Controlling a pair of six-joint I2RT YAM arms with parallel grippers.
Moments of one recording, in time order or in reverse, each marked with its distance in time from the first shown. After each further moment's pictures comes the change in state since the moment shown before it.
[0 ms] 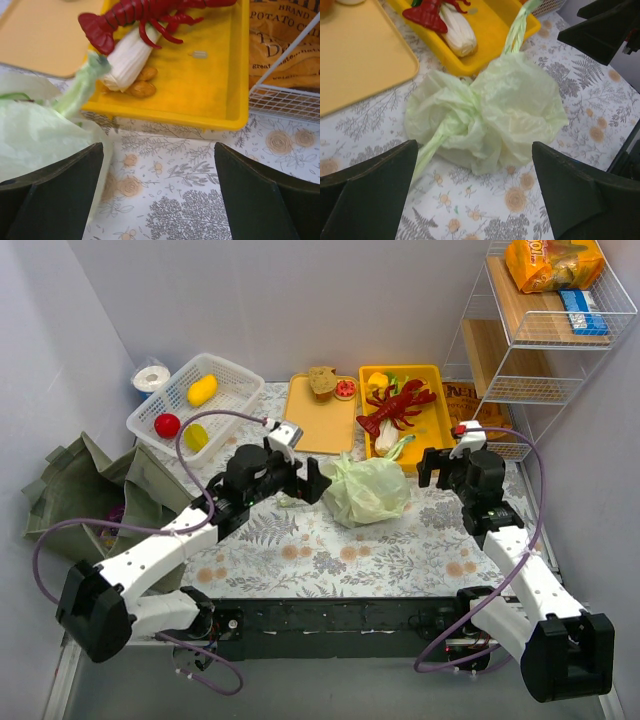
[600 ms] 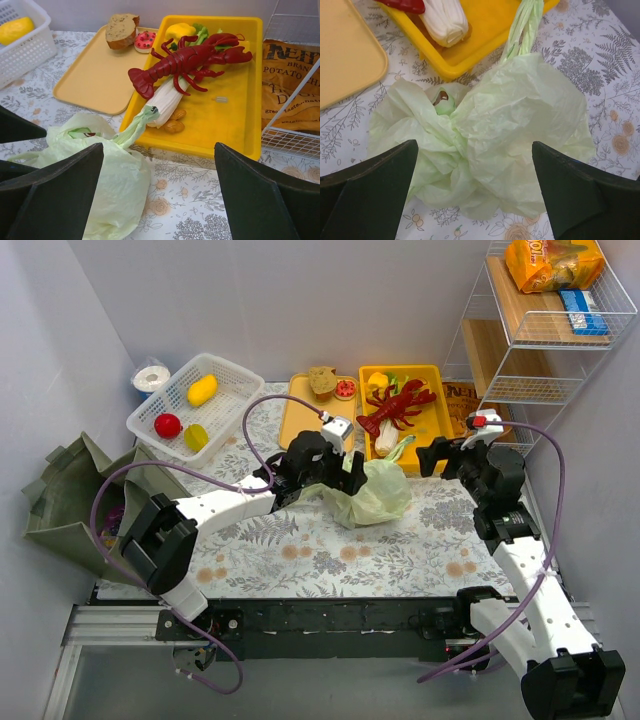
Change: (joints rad) left arm -0.114 0.491 0.285 0.055 -0.084 -0.010; right arm 0.000 -0.122 0.117 -0.056 -0.103 0.089
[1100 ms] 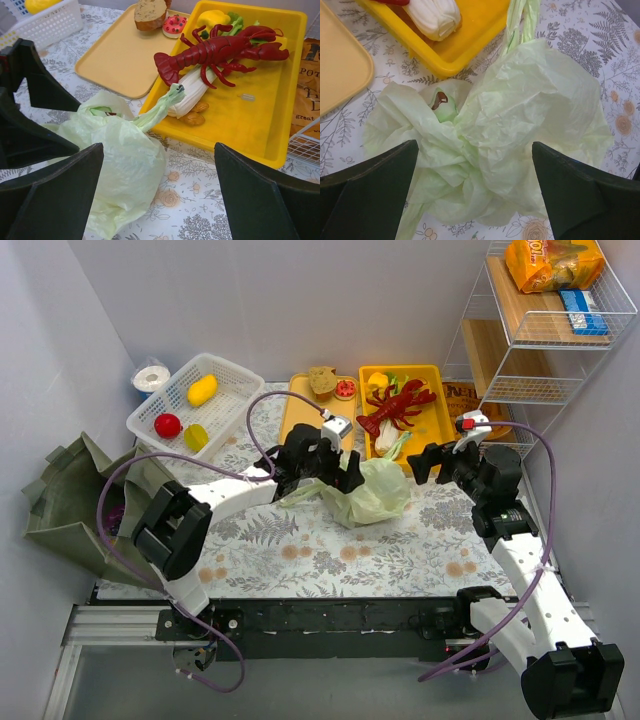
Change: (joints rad) left arm 0.076 0.078 0.016 0.051 0.196 0.072; right arm 0.000 0.021 -0.001 -0.020 -0.140 -0.053
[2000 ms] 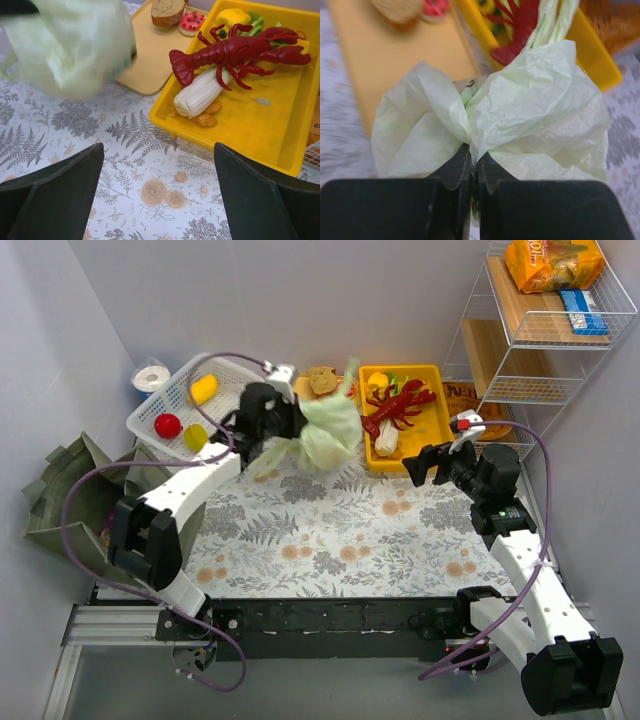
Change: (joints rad) left arm 0.198 -0.072 0.152 -0.199 -0.108 -0.047; right arm 0.000 0.017 0.000 0.011 -0.076 -0.021
